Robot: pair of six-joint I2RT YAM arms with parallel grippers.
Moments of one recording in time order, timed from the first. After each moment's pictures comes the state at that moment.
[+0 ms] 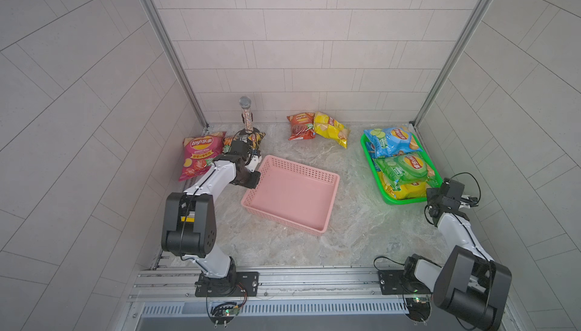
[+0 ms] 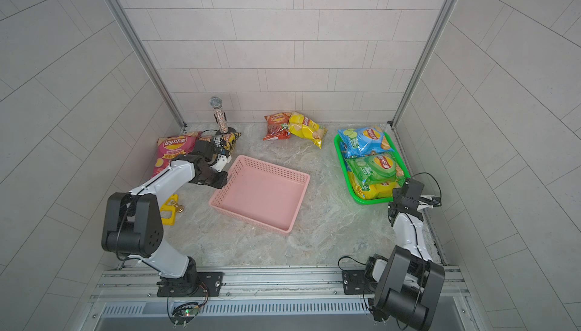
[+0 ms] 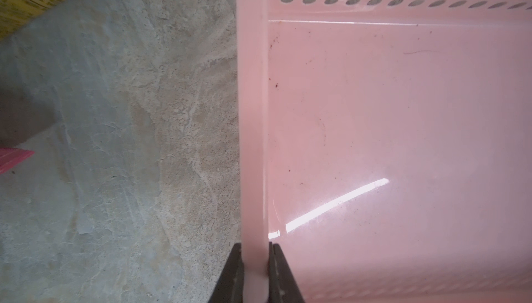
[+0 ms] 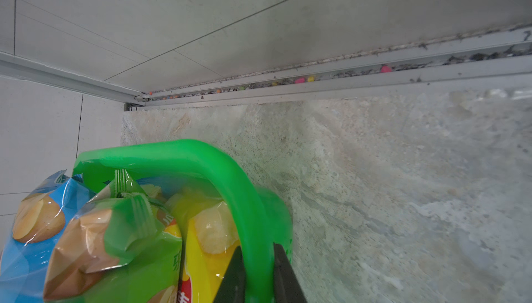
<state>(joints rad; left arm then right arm) -0.08 1.62 1.11 -0.77 0.16 0.24 -0.52 1.14 0.51 -0.10 0.13 1.11</state>
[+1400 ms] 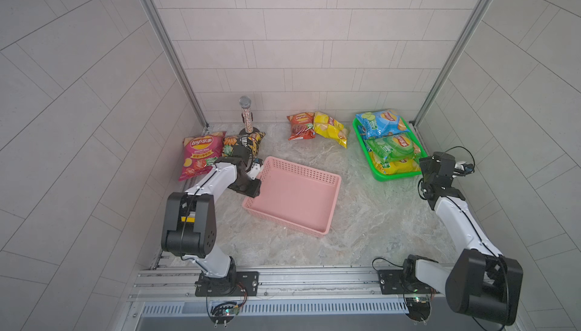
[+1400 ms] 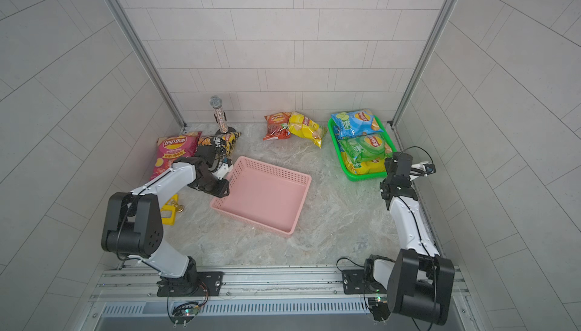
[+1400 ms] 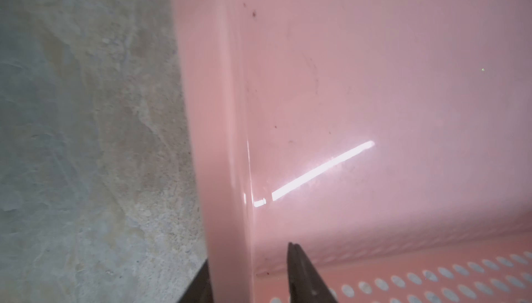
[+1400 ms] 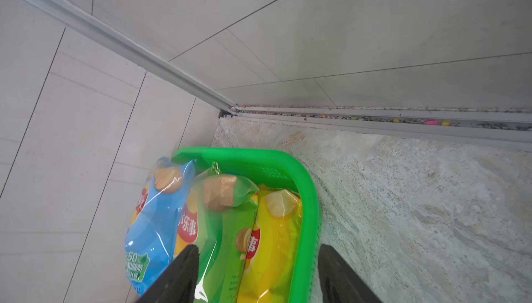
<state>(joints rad) -0.08 1.60 1.07 -0.87 0.20 0.27 -0.27 1.11 0.75 -0.13 0.27 1.06</state>
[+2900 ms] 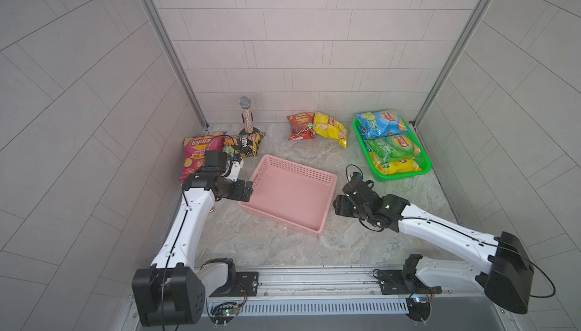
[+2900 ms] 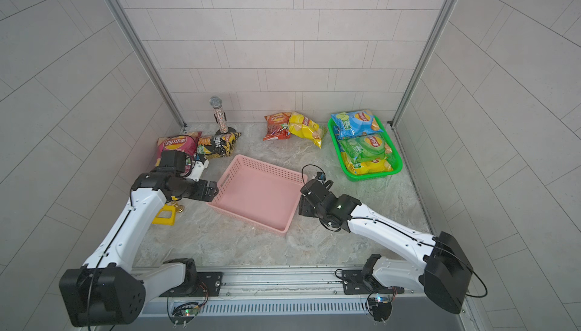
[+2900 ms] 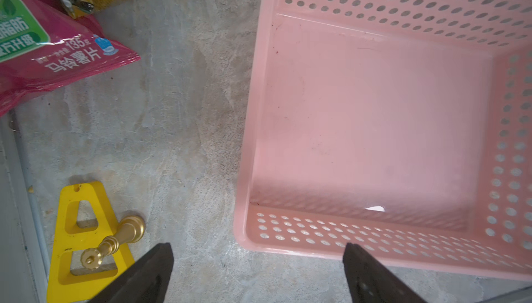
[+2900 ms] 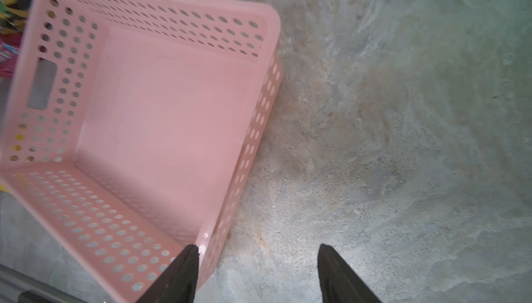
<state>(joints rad) 0.04 1.16 1.00 -0.96 0.17 0.18 0.80 1.15 0.81 -0.57 0.17 0.88</state>
